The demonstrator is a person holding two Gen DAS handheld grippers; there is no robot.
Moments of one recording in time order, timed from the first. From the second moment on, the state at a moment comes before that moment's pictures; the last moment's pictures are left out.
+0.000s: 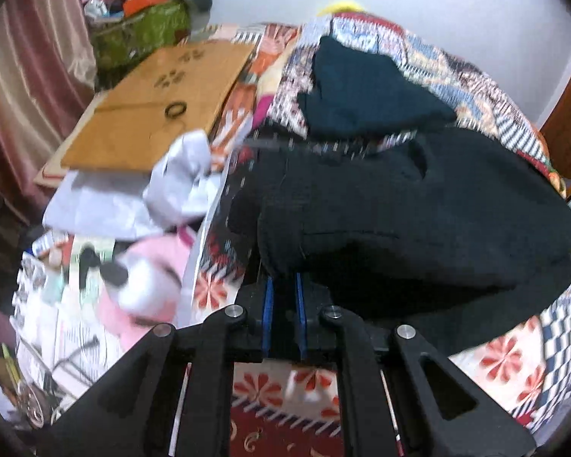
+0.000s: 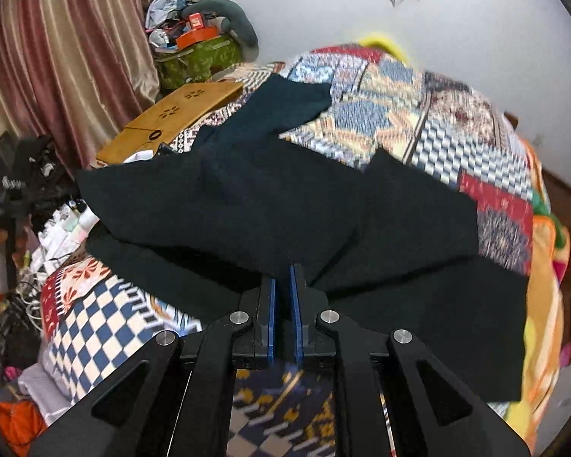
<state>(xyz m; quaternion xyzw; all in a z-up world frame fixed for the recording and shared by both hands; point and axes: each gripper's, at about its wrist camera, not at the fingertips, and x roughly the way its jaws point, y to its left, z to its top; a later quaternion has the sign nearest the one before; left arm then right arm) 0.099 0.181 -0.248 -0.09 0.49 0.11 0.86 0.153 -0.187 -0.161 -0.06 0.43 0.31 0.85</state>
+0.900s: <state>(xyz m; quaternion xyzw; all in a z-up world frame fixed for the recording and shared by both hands) 0.210 0.130 -0.181 -0.03 0.44 0.07 0.90 0.264 -0.230 -0.148 0.00 0.44 0.20 0.88</state>
